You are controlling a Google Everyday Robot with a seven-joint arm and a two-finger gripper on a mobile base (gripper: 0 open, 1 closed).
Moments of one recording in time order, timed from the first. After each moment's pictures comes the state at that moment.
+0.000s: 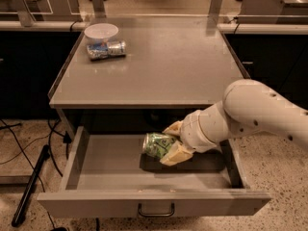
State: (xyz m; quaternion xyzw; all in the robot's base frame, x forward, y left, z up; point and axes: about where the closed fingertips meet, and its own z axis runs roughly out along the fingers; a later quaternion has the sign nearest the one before) arm 0.472 -0.049 0.736 -0.66 0.67 0.16 0.30
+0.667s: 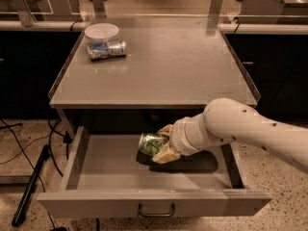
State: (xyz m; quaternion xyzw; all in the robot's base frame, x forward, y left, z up) arm 0.507 -0.031 0.691 -0.64 0.68 0.11 0.33
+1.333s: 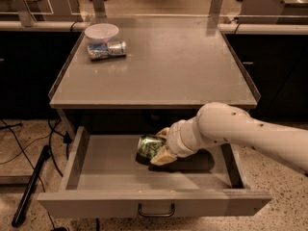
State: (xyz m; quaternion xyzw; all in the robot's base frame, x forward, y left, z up) arm 0.514 -0.024 0.669 -0.65 0.68 0.11 0.32
